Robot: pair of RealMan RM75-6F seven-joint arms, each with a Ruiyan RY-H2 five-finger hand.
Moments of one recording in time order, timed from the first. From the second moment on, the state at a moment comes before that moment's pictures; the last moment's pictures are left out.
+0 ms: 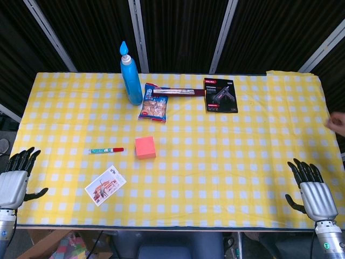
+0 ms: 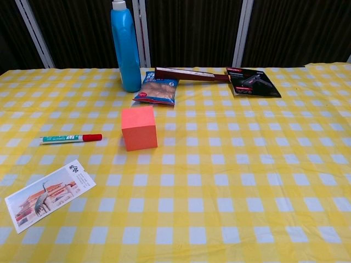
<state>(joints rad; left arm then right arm) -0.12 -1.16 -0.04 -1.68 1.40 1.41 0.15 0.10 -1.07 0.02 -1.68 -1.47 1.36 -0.08</state>
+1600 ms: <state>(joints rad) -0.56 -1.55 -0.26 -1.41 0.86 1.04 0.61 0.10 -1.07 0.02 -1.67 -1.48 1.37 -0.04</state>
